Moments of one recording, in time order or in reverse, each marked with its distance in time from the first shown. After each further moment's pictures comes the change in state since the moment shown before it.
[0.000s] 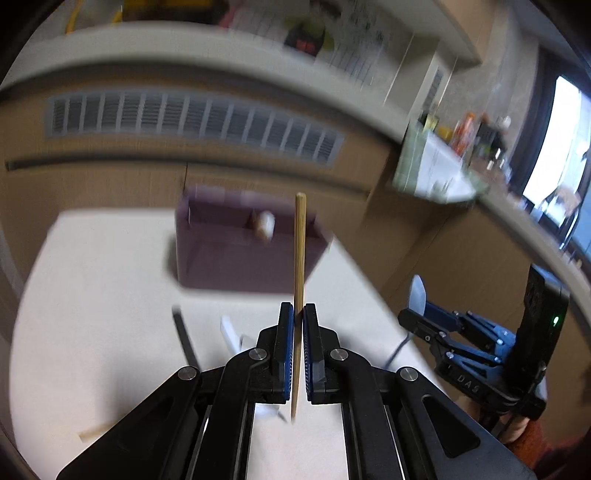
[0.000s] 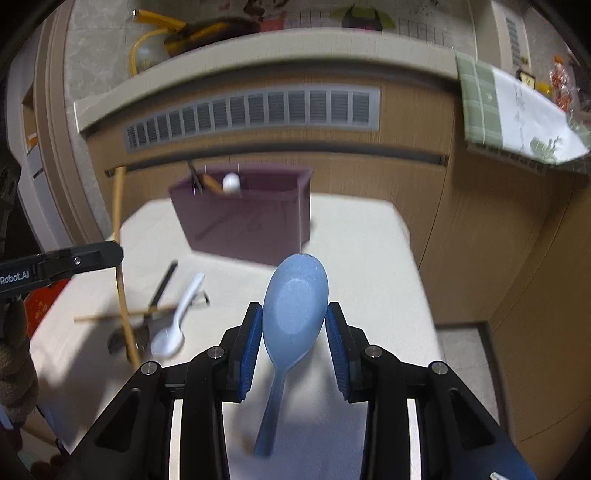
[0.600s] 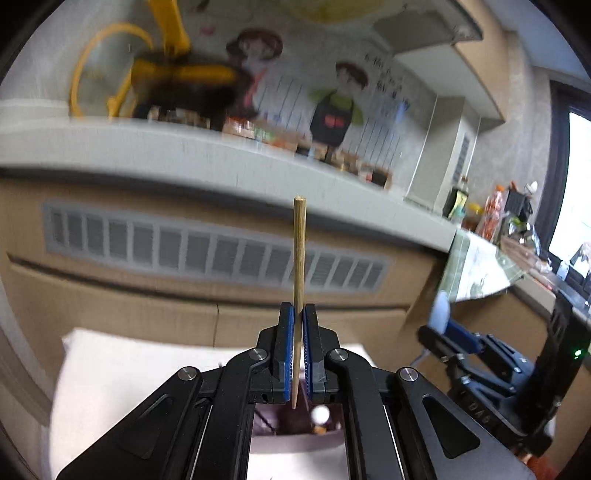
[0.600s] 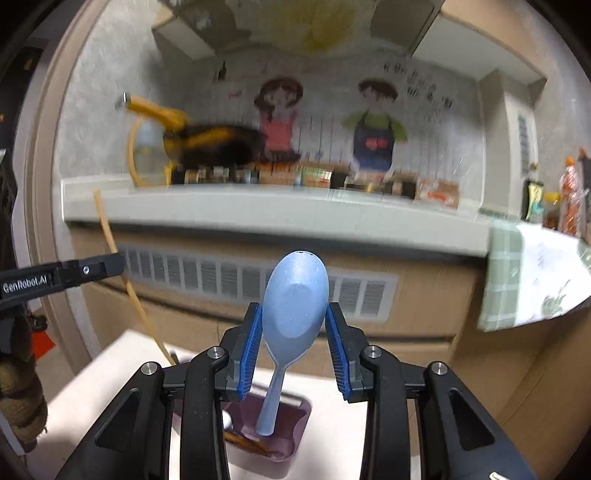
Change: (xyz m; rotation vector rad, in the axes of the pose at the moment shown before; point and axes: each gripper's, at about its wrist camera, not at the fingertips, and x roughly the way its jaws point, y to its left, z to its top) left arm 0.059 0.056 0.130 -0.017 -0.177 0.090; right arm 0.057 0.021 0.150 -0.086 -0.256 -0.028
